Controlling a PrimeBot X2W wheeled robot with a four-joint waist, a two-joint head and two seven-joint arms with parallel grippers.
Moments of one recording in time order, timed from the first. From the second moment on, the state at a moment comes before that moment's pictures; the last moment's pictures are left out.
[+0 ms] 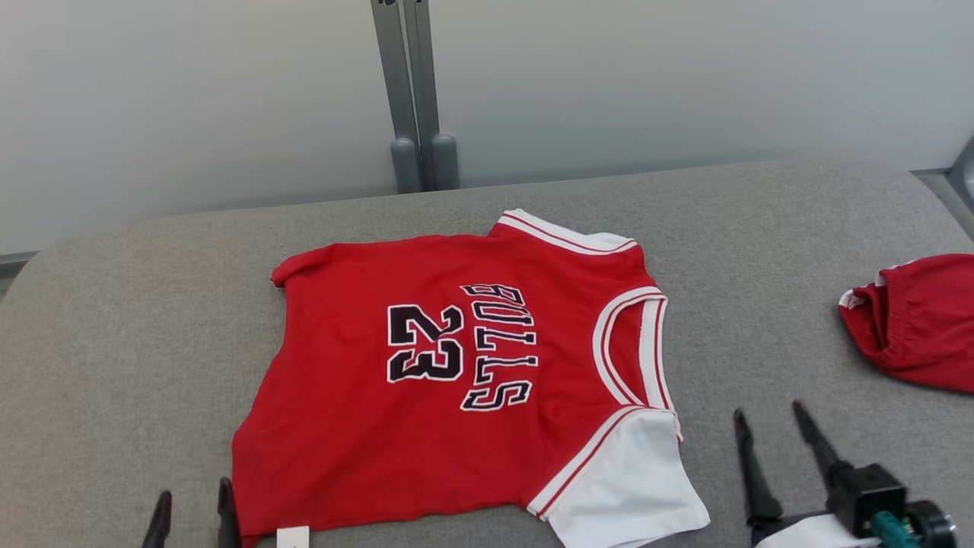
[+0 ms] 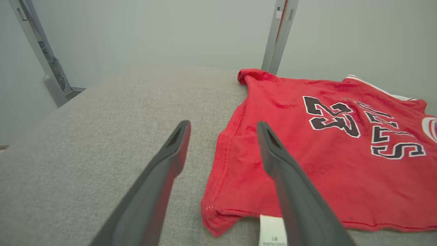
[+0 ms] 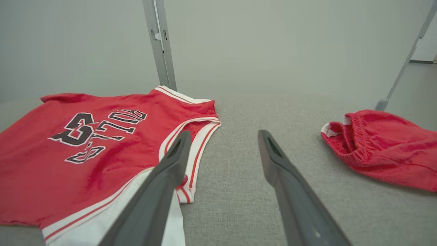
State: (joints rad) left arm 0.19 0.05 0.12 0.19 -0.21 -0.12 -0.26; right arm 0.14 -0.05 -0.01 0.10 0.05 0.13 -0.26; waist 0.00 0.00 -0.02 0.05
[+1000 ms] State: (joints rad) left arm 0.05 0.12 0.04 0.44 -0.28 -0.11 0.17; right arm -0.01 -0.17 0.33 0.39 0.19 0.13 0.18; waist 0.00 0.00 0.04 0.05
